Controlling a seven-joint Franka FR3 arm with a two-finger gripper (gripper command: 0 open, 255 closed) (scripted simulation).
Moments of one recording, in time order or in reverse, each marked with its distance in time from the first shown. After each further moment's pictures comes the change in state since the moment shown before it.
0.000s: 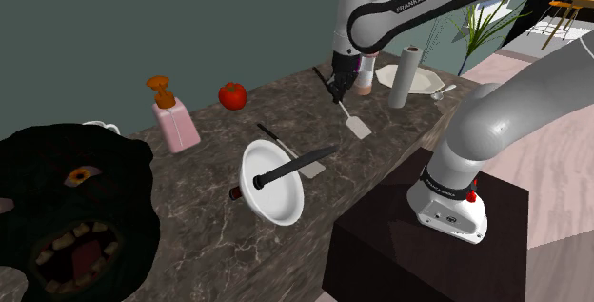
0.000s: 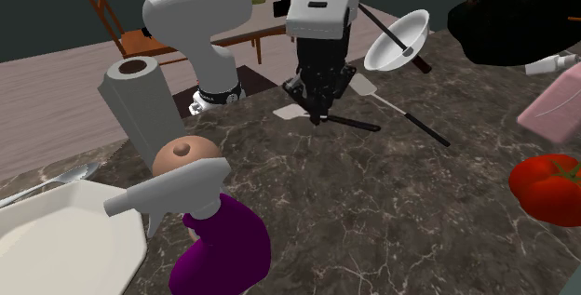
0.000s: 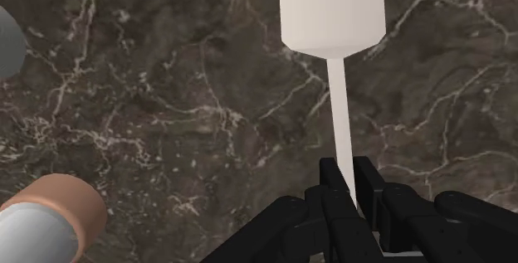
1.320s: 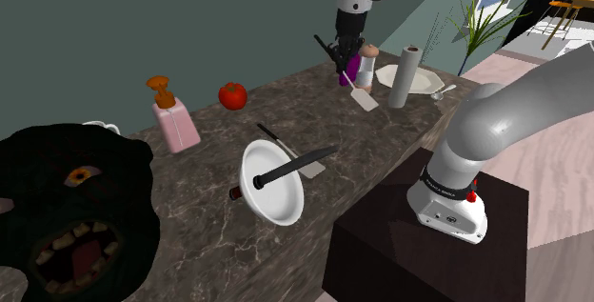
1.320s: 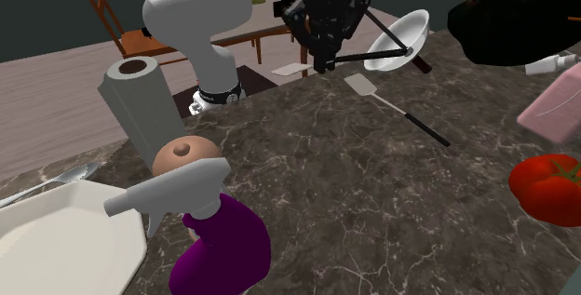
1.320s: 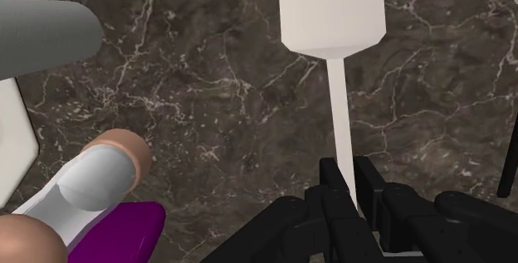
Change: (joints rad) arm 0.000 -0.081 -0.005 0.219 -0.002 -0.300 -0.003
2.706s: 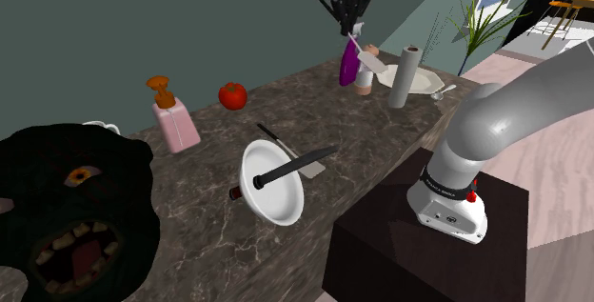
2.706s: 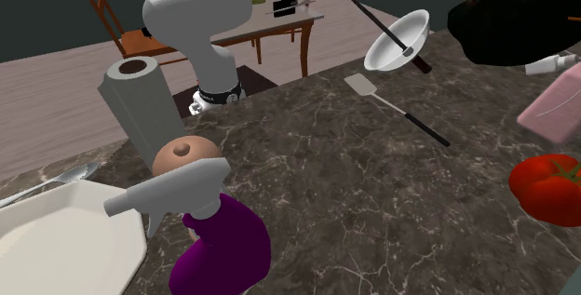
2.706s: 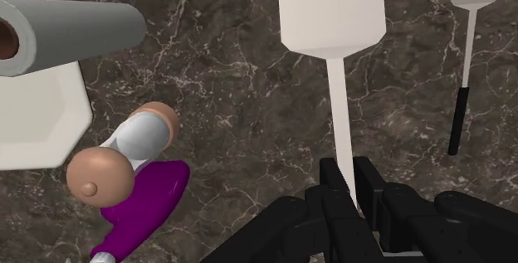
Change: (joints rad) arm -0.004 0.029 -0.006 0.305 -0.005 -0.276 -0.005
